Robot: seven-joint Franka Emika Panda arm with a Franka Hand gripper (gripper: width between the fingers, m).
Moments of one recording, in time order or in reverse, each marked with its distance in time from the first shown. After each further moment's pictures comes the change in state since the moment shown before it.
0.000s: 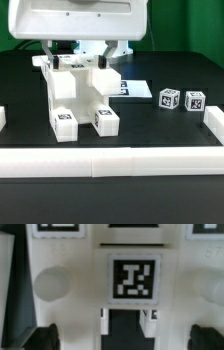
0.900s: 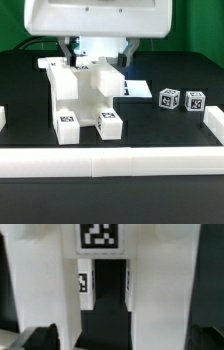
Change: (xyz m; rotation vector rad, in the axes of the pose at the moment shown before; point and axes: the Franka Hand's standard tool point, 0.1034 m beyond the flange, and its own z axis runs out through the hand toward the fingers) arm 0.026 -0.015 -0.033 0.029 -0.037 0.036
